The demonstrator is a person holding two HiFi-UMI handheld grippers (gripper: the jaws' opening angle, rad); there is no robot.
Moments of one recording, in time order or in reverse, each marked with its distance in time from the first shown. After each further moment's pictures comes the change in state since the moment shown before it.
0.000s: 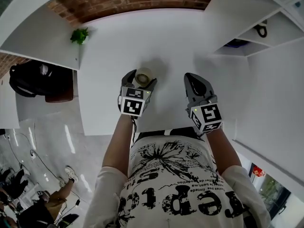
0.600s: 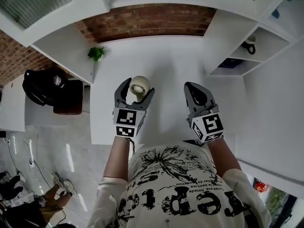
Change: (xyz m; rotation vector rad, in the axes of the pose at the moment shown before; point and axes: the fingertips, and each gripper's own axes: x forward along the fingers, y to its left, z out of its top) left arm -0.137 0.005 0.101 0.126 -0.380 0.116; right arm -0.033 0.033 0.096 -0.079 -0.181 0.041
